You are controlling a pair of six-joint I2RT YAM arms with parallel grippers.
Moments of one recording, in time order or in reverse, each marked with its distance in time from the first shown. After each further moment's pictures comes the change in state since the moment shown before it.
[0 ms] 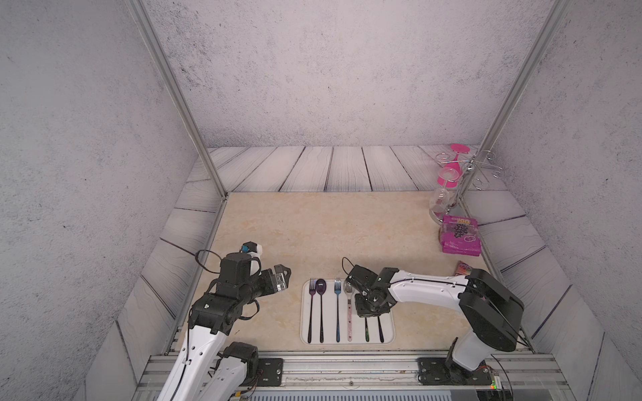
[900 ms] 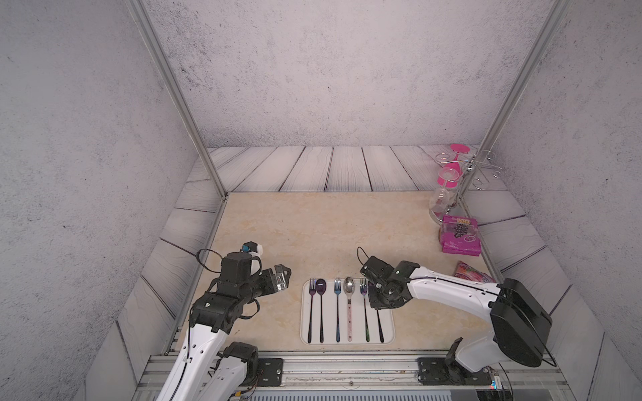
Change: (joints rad) left arm 0.000 0.011 0.000 0.000 -0.001 0.000; right arm -0.104 -0.160 -0.029 -0.118 0.076 -0.085
